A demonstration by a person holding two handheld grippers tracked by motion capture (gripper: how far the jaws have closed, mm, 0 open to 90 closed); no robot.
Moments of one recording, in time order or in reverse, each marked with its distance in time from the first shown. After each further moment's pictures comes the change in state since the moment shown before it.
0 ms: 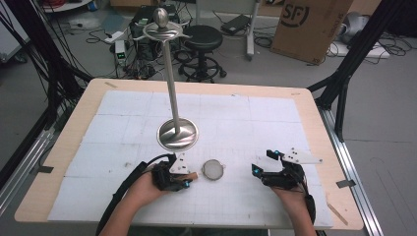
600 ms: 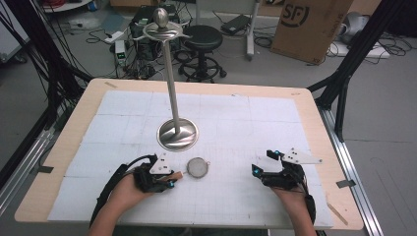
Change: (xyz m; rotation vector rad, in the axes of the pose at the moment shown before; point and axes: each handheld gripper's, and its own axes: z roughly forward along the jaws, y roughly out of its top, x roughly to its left) left arm 0.007 -0.033 -0.026 -0.001 0.049 -0.075; right arm 0.001 0.000 0.000 0.007 -0.009 -0.009
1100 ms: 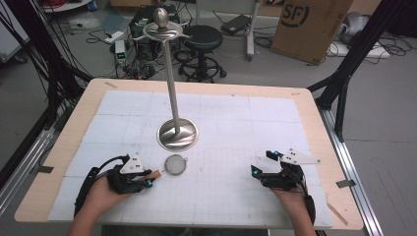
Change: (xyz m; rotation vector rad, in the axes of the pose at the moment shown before) left arm 0.020 -0.047 -0.036 -0.017 0.050 -0.096; right arm 0.002 -0.001 0.001 0.017 -0.002 -0.019
